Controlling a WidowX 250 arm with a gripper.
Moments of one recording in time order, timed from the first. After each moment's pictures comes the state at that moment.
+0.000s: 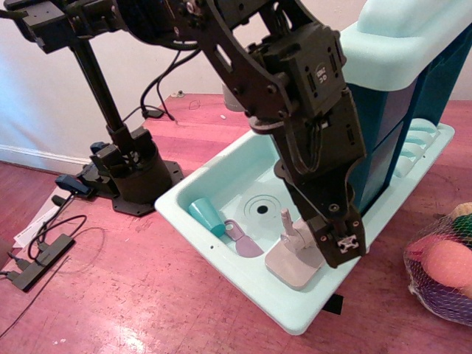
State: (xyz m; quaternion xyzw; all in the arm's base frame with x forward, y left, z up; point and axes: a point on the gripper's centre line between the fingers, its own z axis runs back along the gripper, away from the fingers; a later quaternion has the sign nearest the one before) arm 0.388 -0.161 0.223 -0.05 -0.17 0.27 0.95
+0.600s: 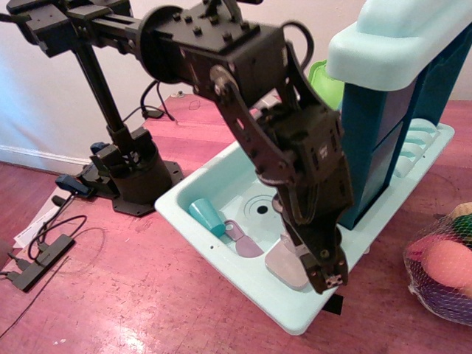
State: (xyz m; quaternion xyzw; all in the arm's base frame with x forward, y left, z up) arm 0.380 -0.164 0.178 -0.04 -0.13 0.27 0.95
